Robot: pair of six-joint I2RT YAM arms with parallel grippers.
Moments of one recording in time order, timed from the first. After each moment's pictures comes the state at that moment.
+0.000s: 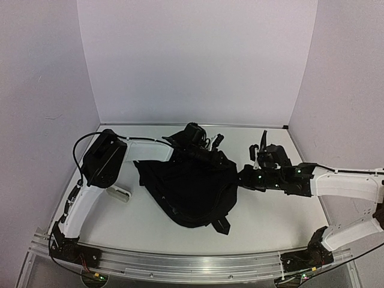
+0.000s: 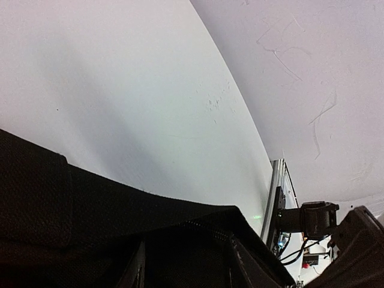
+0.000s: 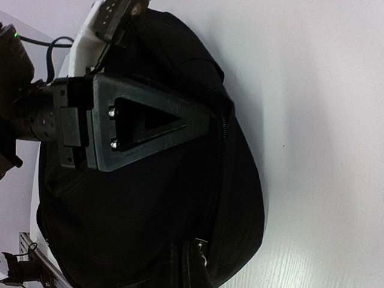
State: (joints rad) left arm -0.84 2.42 1.89 -0.02 0.68 -0.66; right arm 0.80 1.26 0.73 -0.15 0.09 0.81
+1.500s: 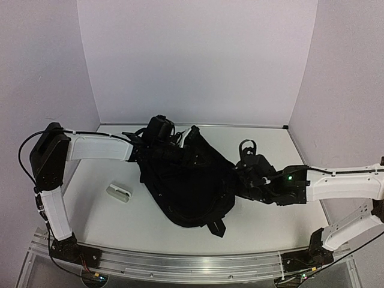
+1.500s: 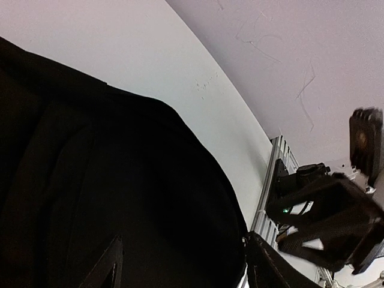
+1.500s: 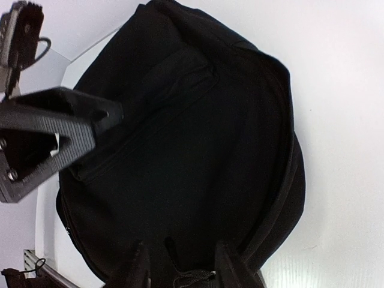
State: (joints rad) left arm -0.81 1.87 1.32 0.01 0.60 -0.50; right arm 1.13 1.35 0.89 -0.30 0.48 1.10
